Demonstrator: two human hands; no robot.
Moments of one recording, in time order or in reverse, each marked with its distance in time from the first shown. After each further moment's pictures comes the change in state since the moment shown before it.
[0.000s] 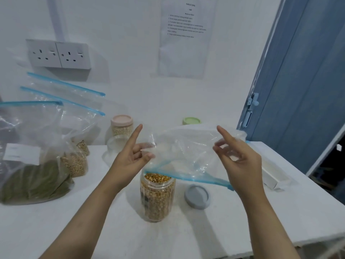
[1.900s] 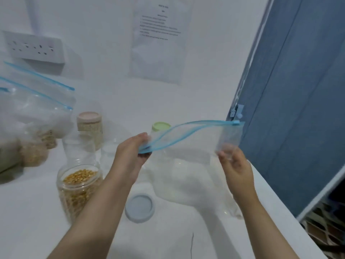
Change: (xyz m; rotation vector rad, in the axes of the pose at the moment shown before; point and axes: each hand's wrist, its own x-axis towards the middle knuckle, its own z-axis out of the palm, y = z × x) left_hand 0.065 0.041 0.213 -0.643 0.564 -0.338; right_hand 0.054 0.160 -0.127 0.271 -0.105 0.238
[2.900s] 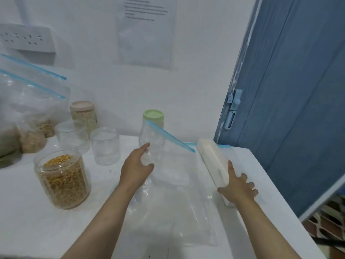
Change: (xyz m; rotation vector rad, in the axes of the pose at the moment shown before) left_hand 0.008 -0.119 -0.021 1.094 0.000 0.313; right_hand 0.002 0.132 -0.060 -1.078 -0.484 0.693
